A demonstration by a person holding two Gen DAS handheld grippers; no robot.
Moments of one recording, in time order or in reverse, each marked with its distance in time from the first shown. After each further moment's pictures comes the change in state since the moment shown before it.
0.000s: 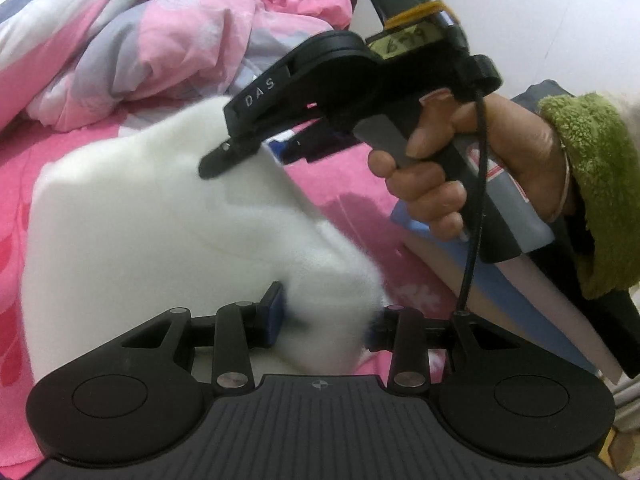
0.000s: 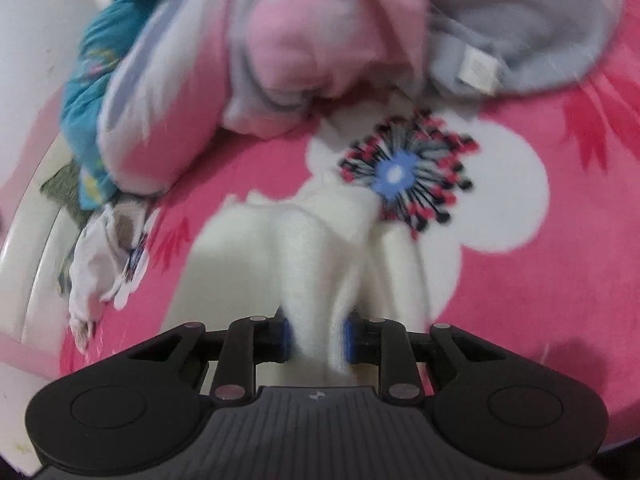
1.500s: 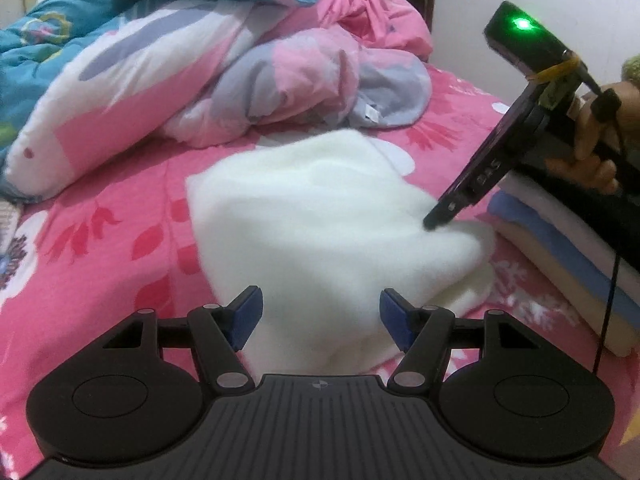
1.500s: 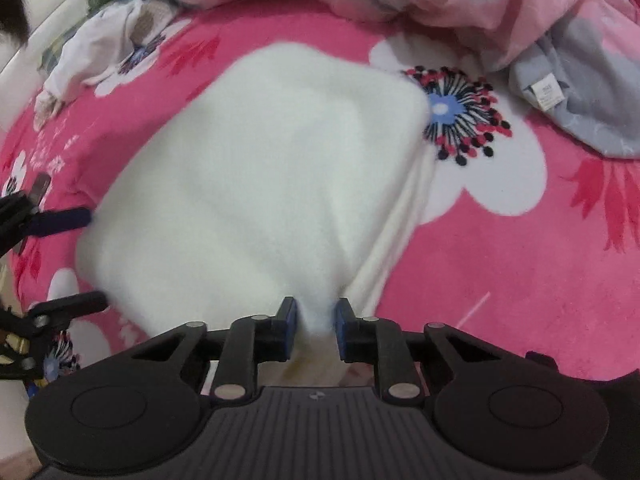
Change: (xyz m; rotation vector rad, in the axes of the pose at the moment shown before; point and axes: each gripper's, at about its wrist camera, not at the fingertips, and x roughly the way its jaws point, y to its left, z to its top) left arm -0.081 0.030 -0.047 -0.015 -0.099 0.311; right arm -0.034 0.059 -0.037 -0.481 0.349 -0.211
